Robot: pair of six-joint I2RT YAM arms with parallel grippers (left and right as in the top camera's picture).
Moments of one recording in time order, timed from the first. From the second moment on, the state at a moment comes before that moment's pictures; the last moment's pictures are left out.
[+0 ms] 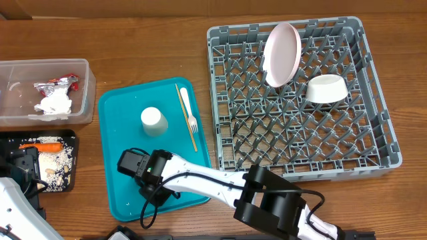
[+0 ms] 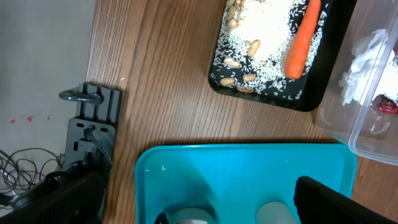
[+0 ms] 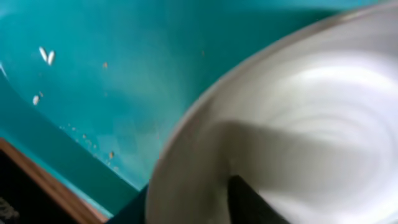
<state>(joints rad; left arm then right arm) 0.79 1.22 1.49 -1.62 -0.12 -1.05 1.21 2.24 1.75 -0.95 -0.15 0.31</state>
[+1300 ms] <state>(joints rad) 0.79 1.22 1.49 -1.62 -0.12 -1.05 1.19 2.23 1.82 -0.99 -0.21 0.31</state>
